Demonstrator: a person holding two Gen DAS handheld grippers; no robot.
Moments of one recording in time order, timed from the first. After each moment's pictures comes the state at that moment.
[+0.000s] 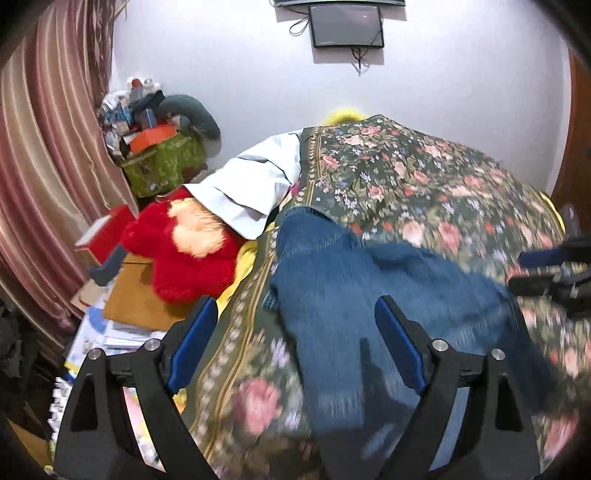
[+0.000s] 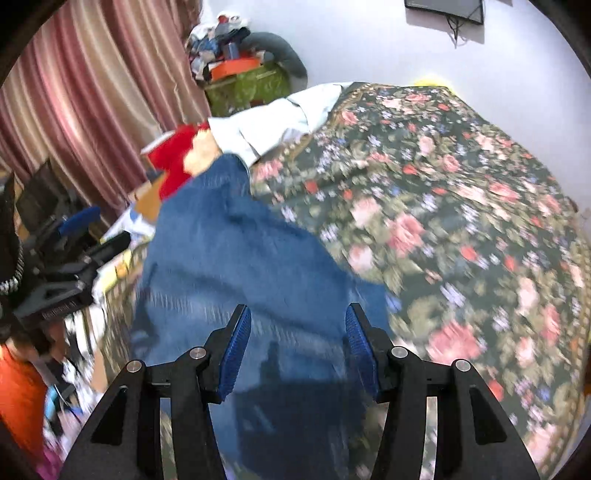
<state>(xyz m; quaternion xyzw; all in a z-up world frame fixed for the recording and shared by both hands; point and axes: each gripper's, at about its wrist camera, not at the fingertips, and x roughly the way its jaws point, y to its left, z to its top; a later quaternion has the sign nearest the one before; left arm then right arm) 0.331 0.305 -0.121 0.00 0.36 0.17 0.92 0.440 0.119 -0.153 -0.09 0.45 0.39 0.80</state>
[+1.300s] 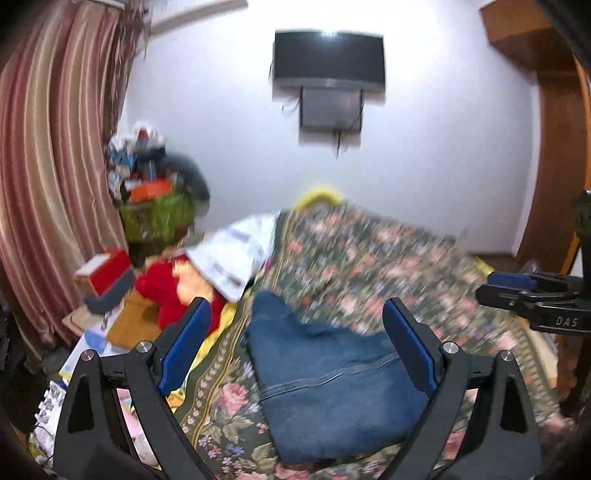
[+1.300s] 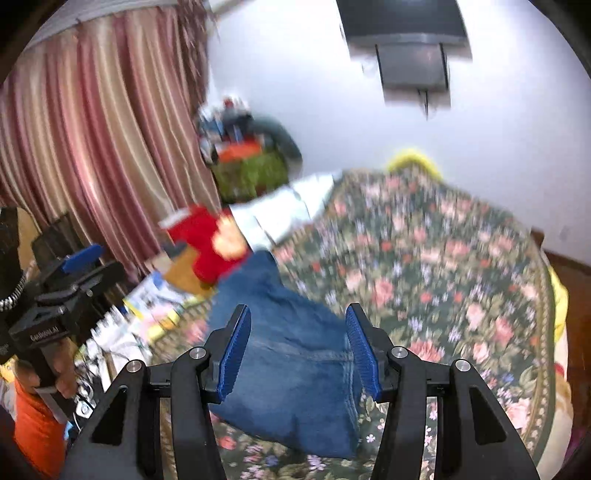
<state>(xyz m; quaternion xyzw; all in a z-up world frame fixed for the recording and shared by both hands) 0.198 0.229 0.014 -0.02 0.20 0.12 0.97 0.318 0.015 -0.018 -0.02 0.28 0.39 0.88</state>
